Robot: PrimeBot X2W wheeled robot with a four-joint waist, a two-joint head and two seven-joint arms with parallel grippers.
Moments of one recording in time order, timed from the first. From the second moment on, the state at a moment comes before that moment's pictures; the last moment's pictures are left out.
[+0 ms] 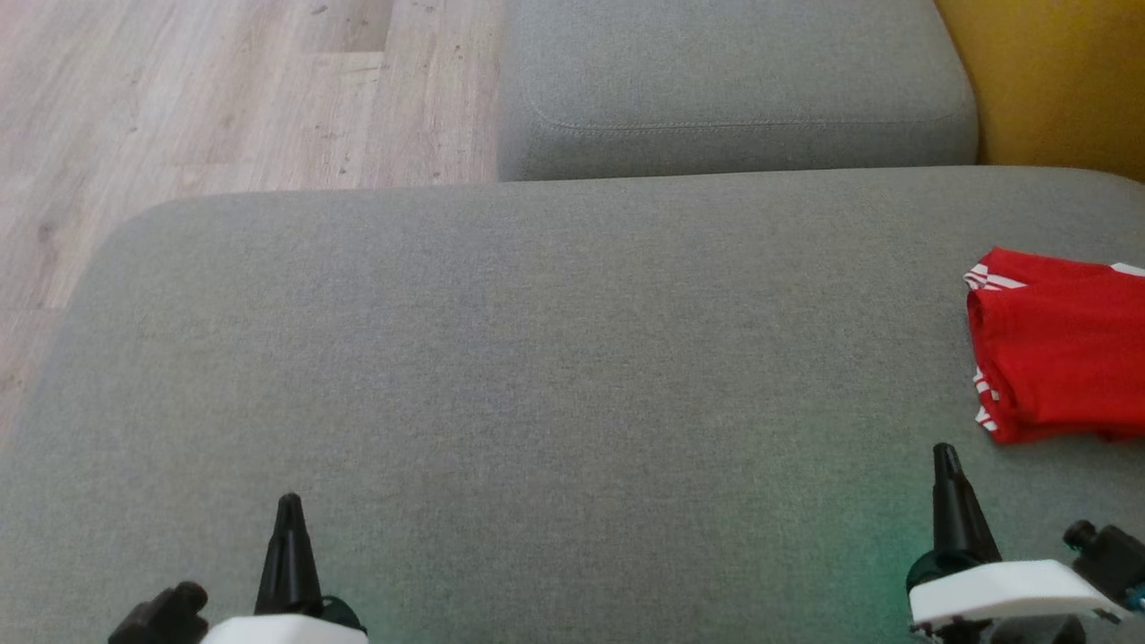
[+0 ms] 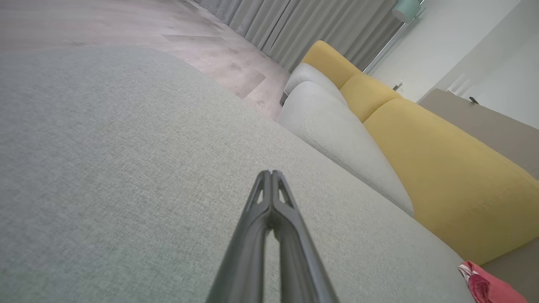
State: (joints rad) left arm 0.13 0.07 -0.13 0.19 -0.72 -0.03 -0.14; right arm 0.11 -0.05 0.03 0.23 0.72 0.13 -0.13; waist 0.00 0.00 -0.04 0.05
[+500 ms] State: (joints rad) left arm 0.10 0.07 -0.10 0.21 -0.90 -0.04 -0.10; right arm 0.08 -0.05 0.00 0.23 0.90 0.13 -0.09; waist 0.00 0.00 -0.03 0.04
